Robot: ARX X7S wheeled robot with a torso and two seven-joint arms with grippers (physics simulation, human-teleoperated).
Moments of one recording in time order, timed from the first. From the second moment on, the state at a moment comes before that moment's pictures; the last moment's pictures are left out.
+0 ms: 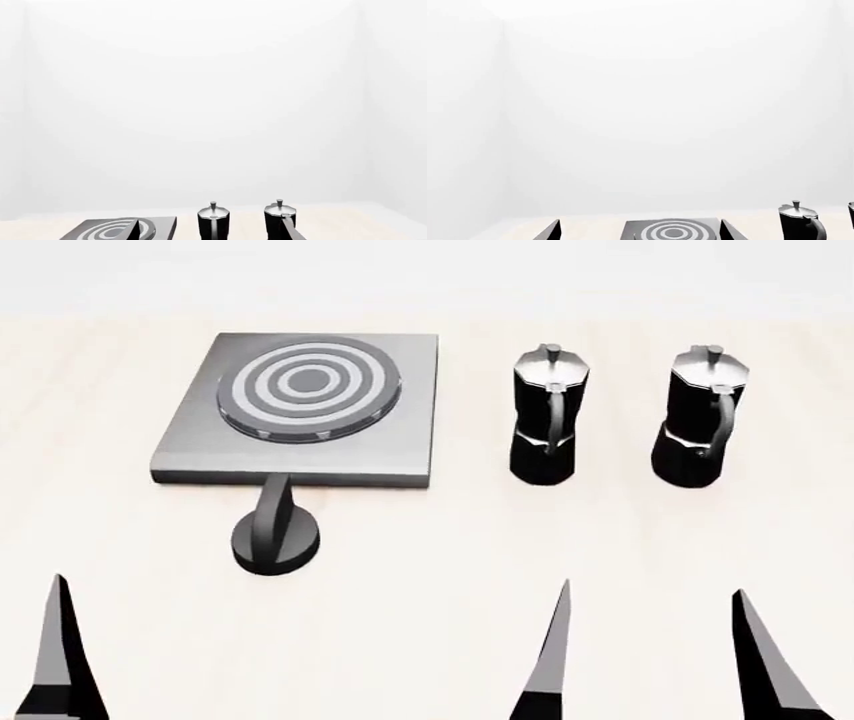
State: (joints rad) left arm 0.10 -0.24 0.10 0.81 -0.08 -0.29 -0.27; right arm -0.08 0.26 -0.06 -0.85 0.24 0.34 0.29
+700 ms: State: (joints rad) left arm 0.10 -0.27 0.12 0.80 -0.10 -0.28 -0.30; right arm -0.08 0.29 -0.08 -0.84 0.26 0.33 0.31
